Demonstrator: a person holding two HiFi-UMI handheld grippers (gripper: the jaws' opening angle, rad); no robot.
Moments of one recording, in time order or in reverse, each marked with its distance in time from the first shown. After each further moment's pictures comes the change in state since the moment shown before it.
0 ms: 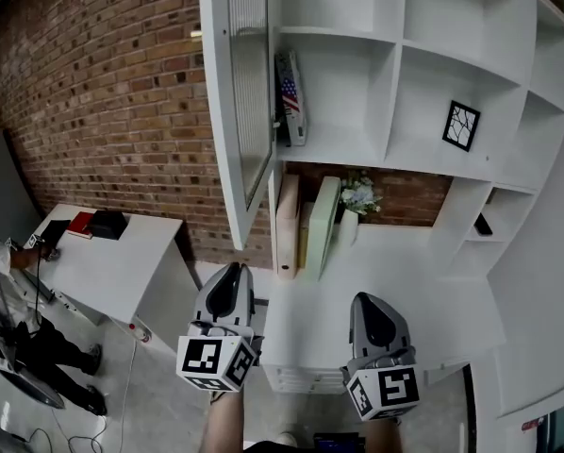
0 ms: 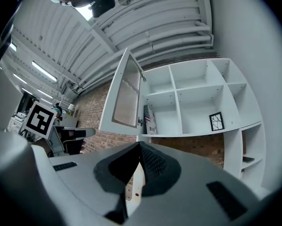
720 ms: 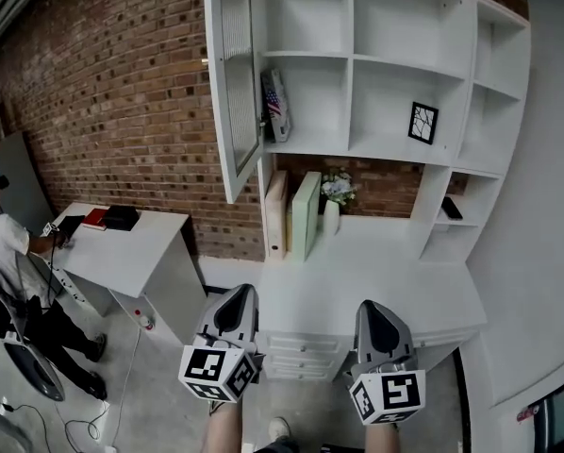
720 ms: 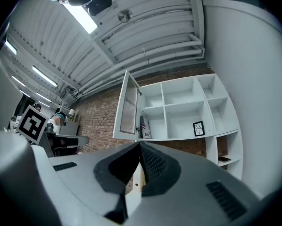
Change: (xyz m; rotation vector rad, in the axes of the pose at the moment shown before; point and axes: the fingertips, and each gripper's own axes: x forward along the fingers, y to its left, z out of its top) left arm -0.154 -0.130 0.024 -0.004 0.084 -0.051; right arm -0.194 -0.007 0.042 0.019 -0.034 -0.035
